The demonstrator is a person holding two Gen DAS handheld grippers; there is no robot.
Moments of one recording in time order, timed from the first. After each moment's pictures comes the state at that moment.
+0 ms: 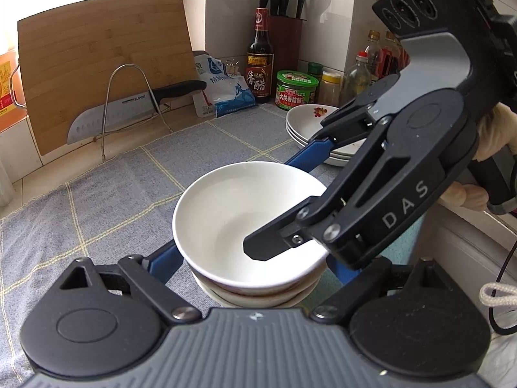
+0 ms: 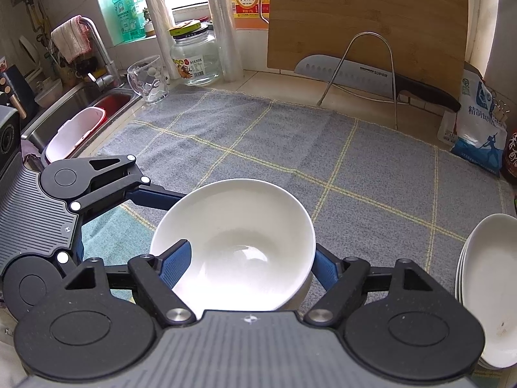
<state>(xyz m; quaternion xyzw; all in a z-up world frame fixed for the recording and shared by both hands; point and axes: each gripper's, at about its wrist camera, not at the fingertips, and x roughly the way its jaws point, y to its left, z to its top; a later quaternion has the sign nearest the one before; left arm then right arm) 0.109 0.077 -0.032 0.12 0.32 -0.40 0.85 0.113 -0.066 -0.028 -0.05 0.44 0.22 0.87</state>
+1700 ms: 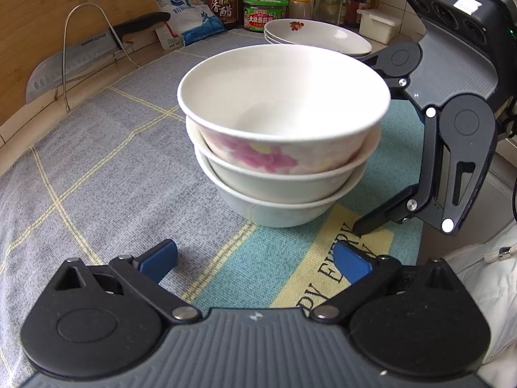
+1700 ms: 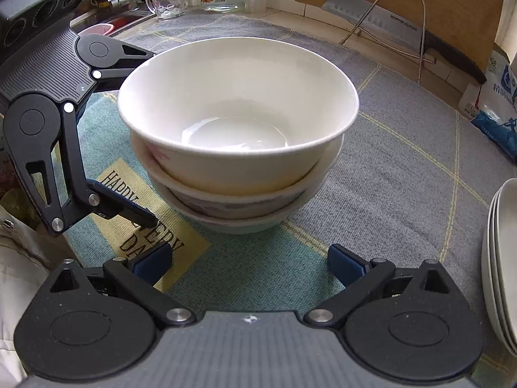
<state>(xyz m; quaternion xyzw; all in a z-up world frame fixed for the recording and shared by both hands) 0.125 0.086 -0.089 0.22 0.37 -0.46 0.78 0.082 -0.076 -0.109 -0.16 0.46 0.24 0.84</state>
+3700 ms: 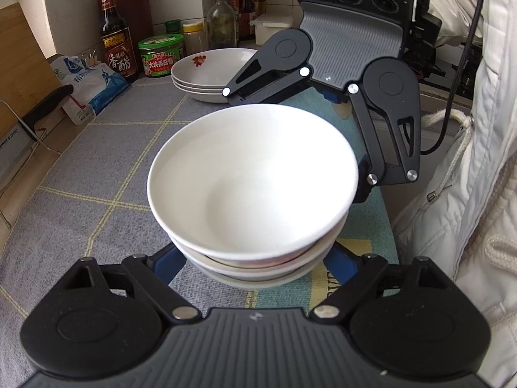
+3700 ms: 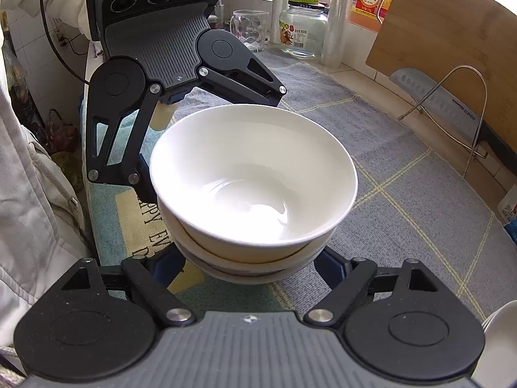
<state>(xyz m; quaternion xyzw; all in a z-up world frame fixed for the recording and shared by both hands) 0.150 0.072 -0.064 0.29 0.28 -0.63 0.67 0.102 -0.088 -0.079 -0.22 0.38 0.40 0.80</state>
